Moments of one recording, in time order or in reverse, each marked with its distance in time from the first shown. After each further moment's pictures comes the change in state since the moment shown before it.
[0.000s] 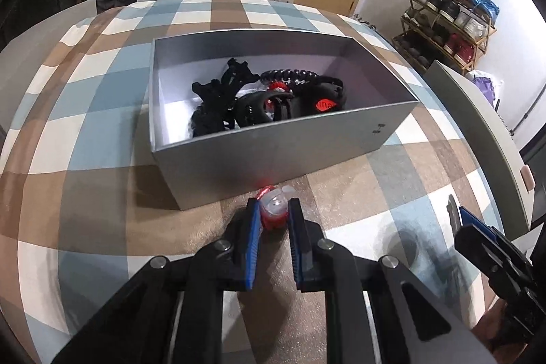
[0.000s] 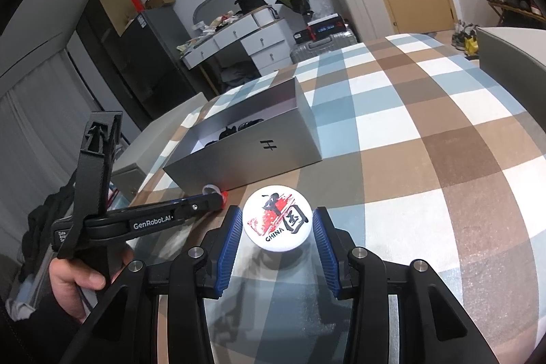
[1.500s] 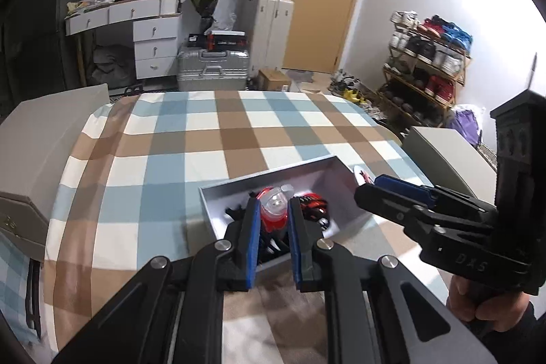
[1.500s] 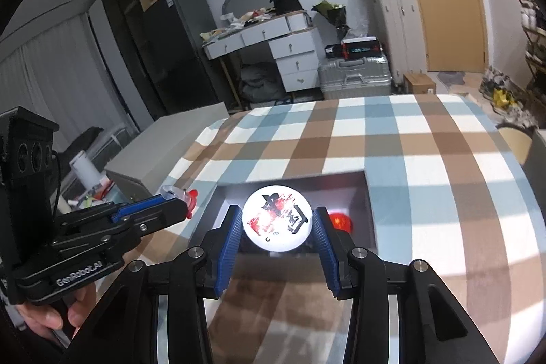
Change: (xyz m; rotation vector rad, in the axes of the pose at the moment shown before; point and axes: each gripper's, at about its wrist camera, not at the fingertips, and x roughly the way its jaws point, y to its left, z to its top) left arm -0.063 0.020 0.052 0.066 -0.265 -0.029; right arm 0.059 0.070 0.104 -0.192 0.017 0.004
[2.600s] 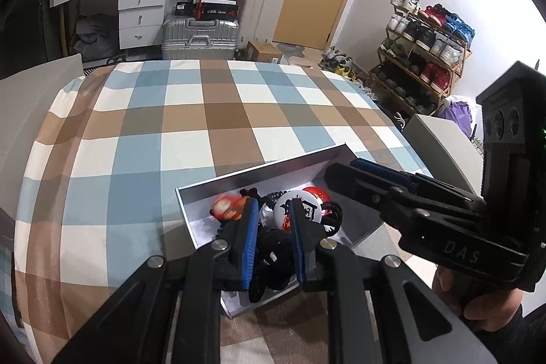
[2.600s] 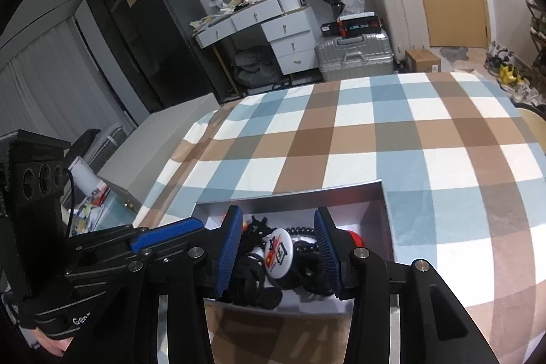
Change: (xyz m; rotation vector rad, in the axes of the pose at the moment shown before) left arm 0.033 0.006 0.009 -0.025 0.127 -0.074; right arm 0.043 -0.017 0.012 0.067 0.069 0.002
